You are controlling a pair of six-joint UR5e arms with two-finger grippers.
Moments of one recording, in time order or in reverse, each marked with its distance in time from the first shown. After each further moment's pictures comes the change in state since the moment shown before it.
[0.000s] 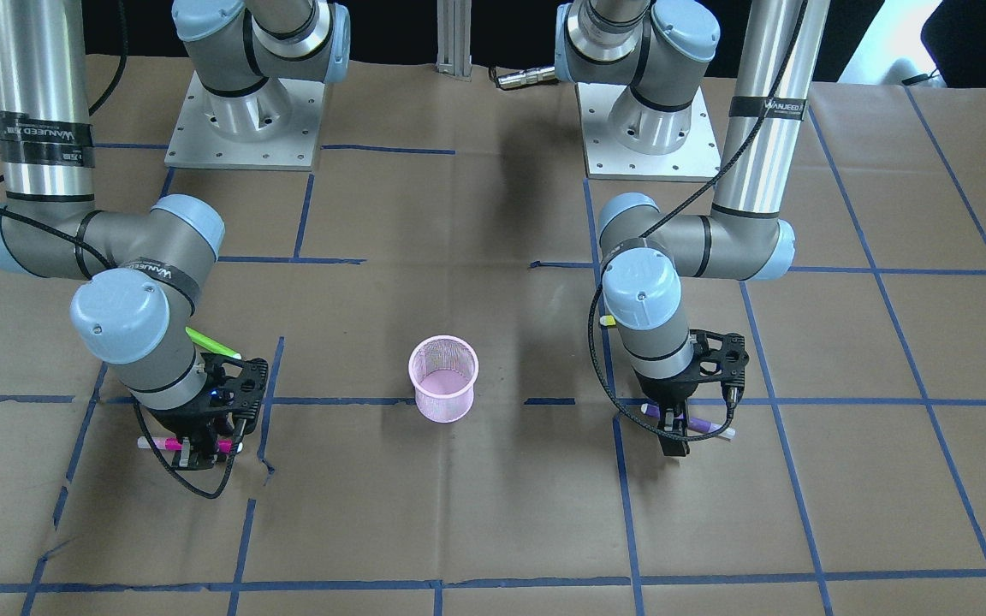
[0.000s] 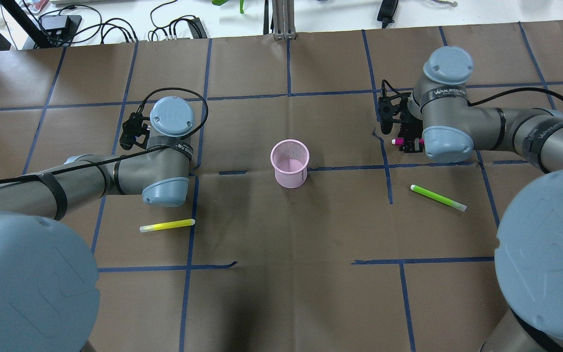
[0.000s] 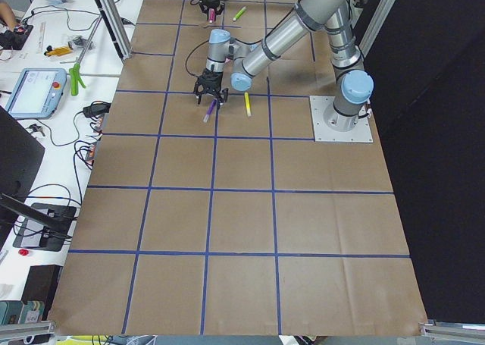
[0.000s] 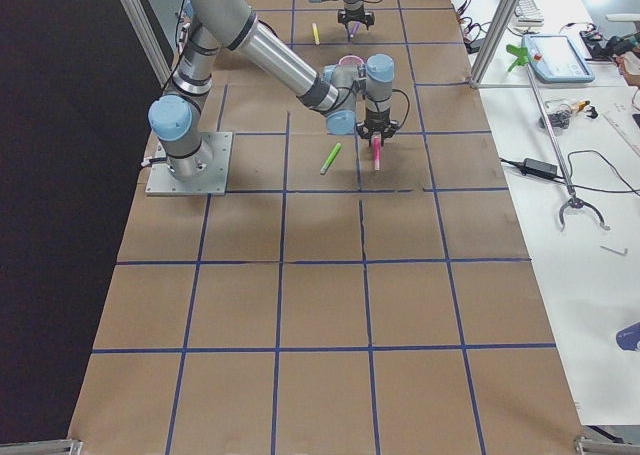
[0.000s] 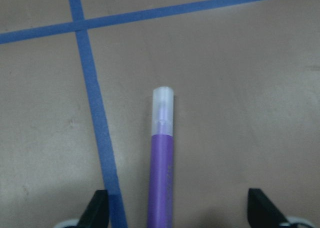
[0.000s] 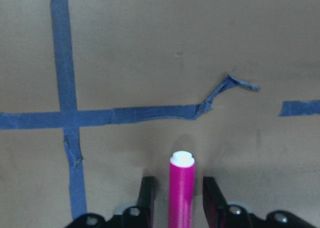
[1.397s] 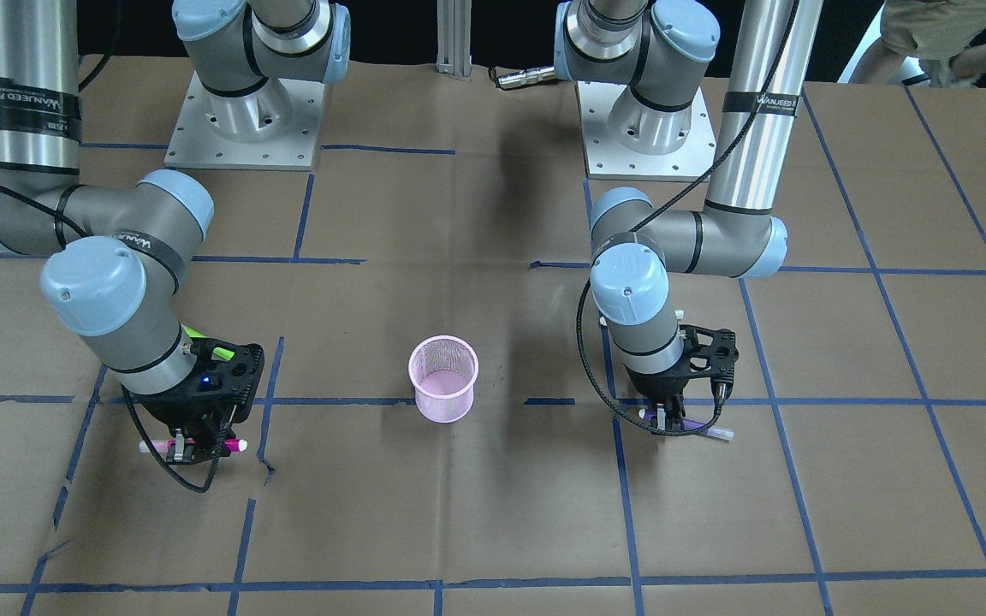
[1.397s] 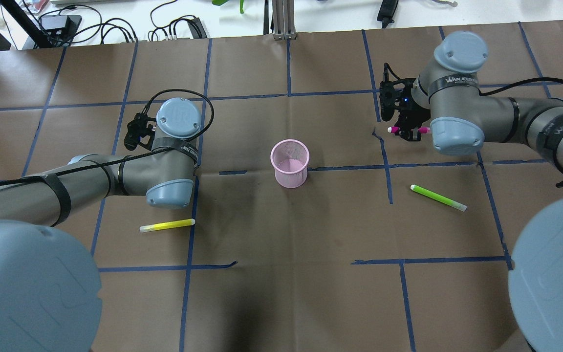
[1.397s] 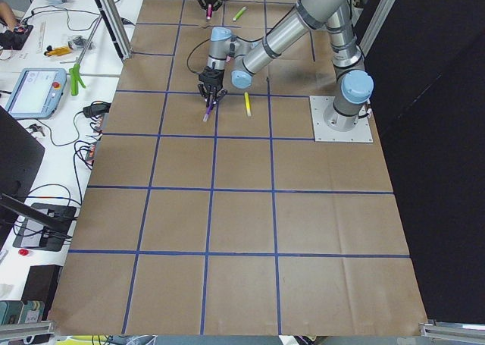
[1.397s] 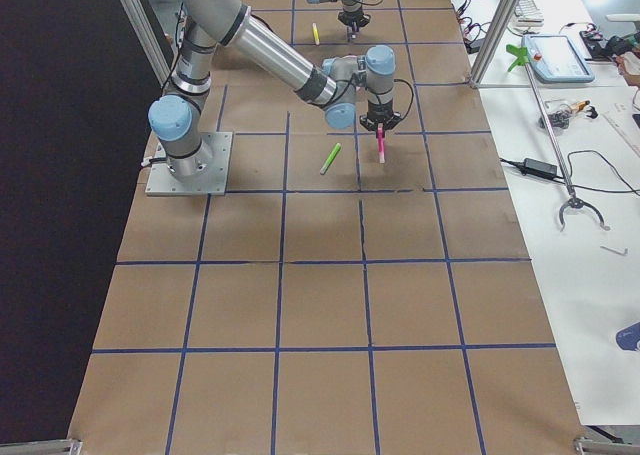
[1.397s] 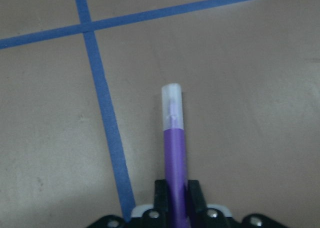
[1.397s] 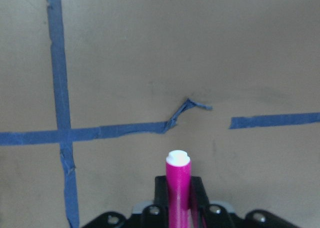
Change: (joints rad) left arm -0.024 0.012 -0.003 -0.028 0.005 0.000; right arm -0.002 -0.093 -0.011 0.025 0.137 0.054
